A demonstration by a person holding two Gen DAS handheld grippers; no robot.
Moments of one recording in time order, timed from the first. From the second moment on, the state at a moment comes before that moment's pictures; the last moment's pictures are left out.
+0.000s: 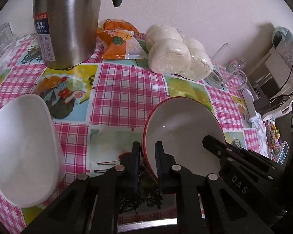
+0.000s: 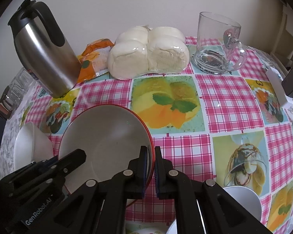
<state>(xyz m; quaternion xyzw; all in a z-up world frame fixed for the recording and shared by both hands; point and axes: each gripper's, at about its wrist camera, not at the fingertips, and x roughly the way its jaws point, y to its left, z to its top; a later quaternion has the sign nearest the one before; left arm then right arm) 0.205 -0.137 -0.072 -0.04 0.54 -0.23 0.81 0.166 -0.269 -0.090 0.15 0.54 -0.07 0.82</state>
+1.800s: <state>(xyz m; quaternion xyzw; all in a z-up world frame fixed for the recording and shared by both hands) 0.115 -0.099 0.035 0.01 0.46 -0.23 0.85 0.063 -0.236 0.000 0.24 0.46 -0.08 0.85</state>
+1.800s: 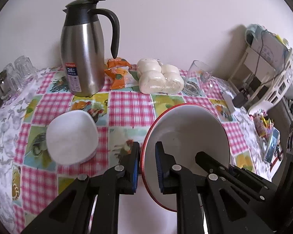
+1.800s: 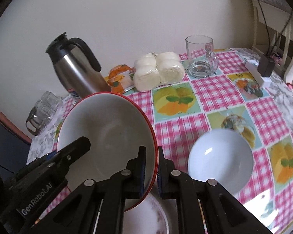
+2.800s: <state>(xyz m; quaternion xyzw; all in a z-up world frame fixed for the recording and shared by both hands) 0.042 -0.053 0.030 0.02 0.46 -0.20 0.86 -0.023 -0.186 -0.011 0.28 0.45 -0.04 0.85</state>
